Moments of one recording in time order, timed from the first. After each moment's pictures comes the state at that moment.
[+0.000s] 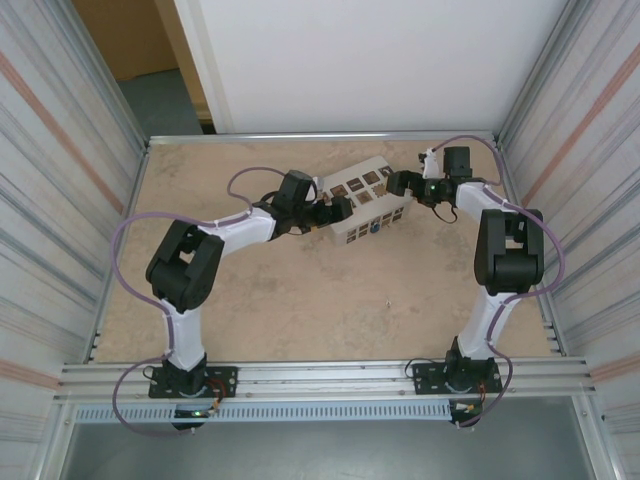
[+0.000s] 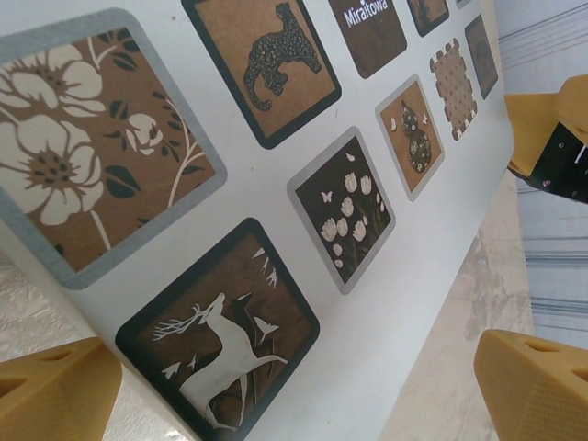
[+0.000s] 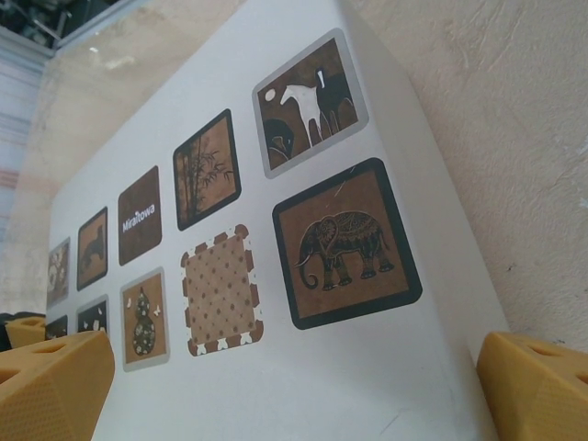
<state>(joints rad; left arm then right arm) -0.59 1.93 1.27 -0.03 0.35 -0.75 0.00 1.91 1.30 -0.26 -0.65 0.24</state>
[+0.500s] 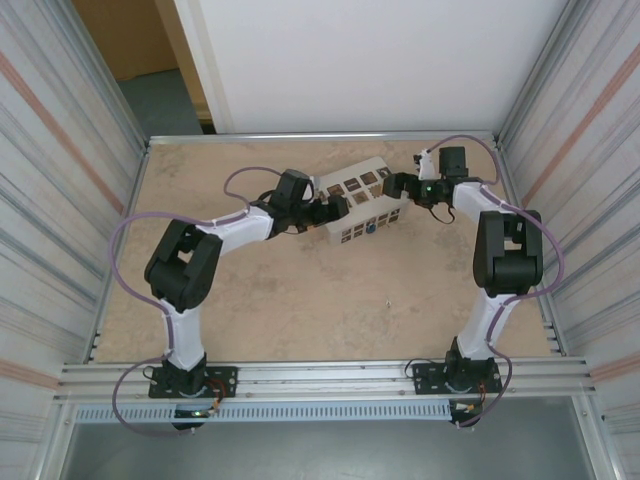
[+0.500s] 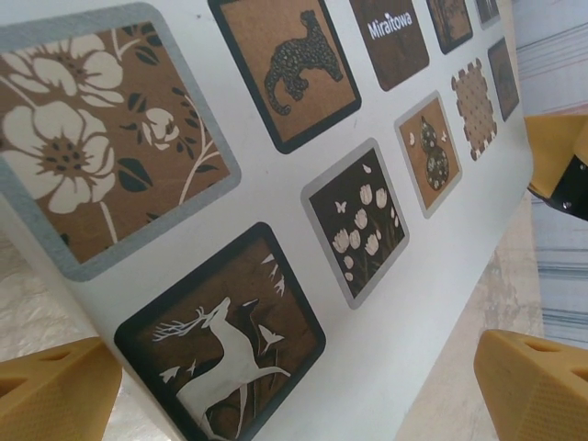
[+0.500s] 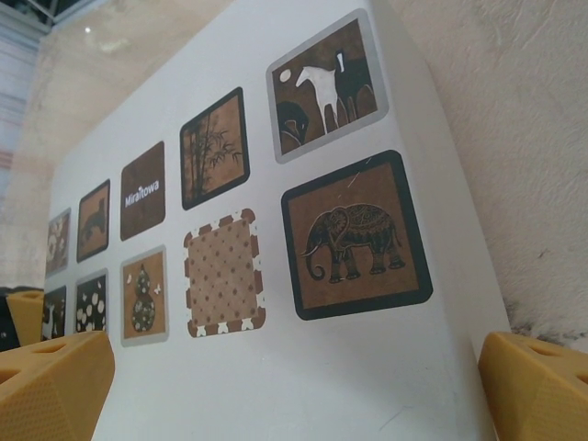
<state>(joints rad) -0.57 1.93 1.27 -0.05 0.34 -0.75 0.03 1.89 1.29 -0.29 -0.64 0.22</state>
